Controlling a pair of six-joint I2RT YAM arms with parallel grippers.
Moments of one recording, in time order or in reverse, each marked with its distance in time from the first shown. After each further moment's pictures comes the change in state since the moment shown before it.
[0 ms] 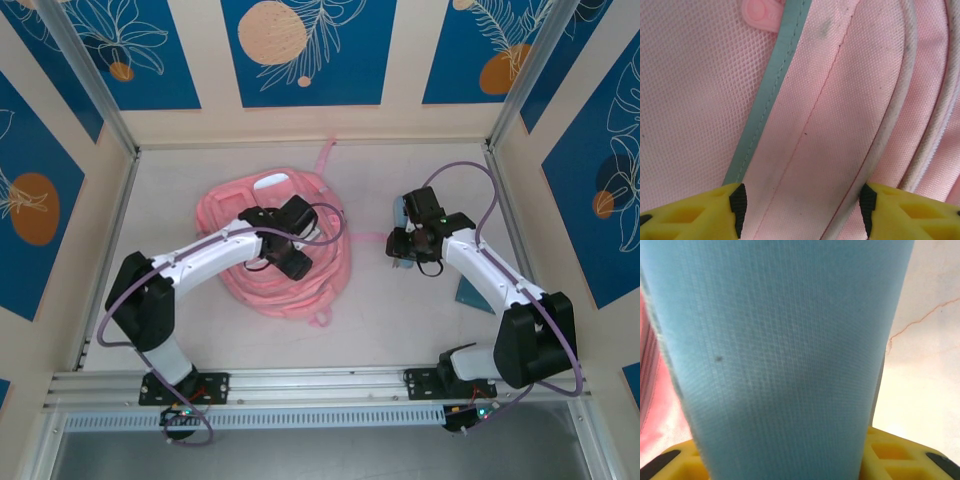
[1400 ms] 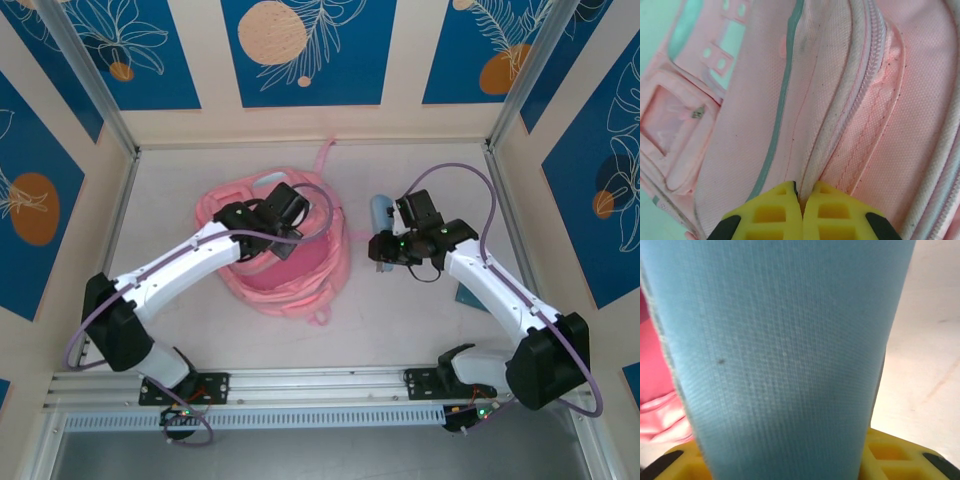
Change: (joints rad) left arm -0.012 -0.171 0.063 0.024 -0.247 -0.034; right arm 0.127 -0.106 0.013 0.005 -0.192 0.030
